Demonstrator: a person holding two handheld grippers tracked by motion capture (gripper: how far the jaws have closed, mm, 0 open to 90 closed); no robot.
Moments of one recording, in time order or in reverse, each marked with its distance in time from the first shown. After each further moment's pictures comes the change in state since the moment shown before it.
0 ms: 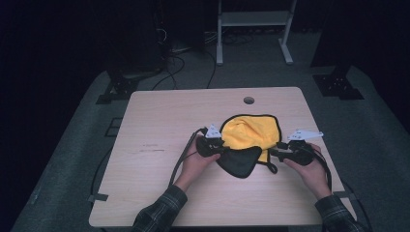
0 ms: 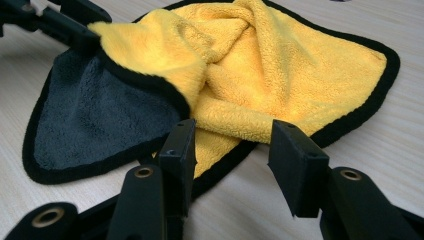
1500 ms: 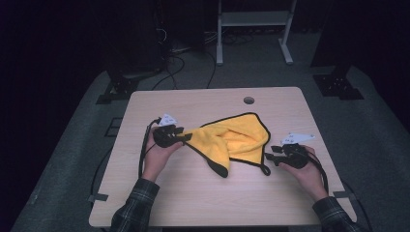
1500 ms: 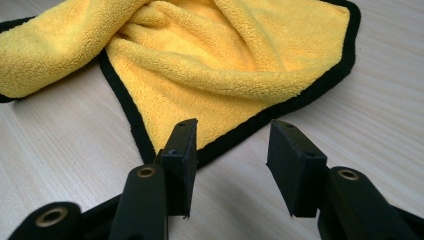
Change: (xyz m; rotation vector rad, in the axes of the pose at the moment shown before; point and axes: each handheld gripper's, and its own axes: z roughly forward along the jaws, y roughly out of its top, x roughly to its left) left arm 0.051 -0.026 -0.103 -0.078 0.126 -0.131; right arm 0.015 -0.002 0.010 0.047 0.023 -0.063
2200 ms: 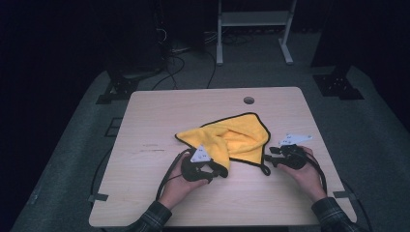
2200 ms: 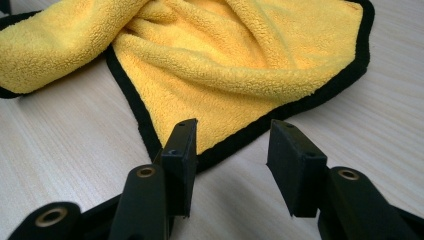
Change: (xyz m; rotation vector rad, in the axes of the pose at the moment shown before) left arm -0.102 -0.027 0.028 0.104 -0.158 0.238; right arm 0.004 0.000 0.004 0.009 0.011 -0.008
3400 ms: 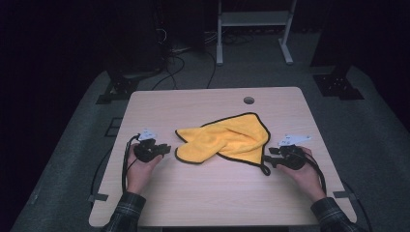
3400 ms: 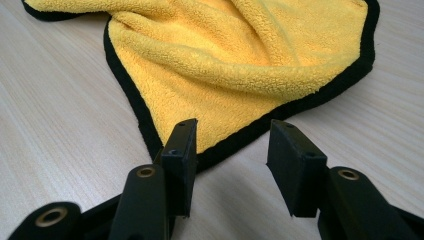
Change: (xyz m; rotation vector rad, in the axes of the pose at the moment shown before) left arm 0.104 -0.066 -0.082 -0.035 0.255 -0.387; right arm 0.001 -0.001 0.002 0.008 -0.001 -0.006
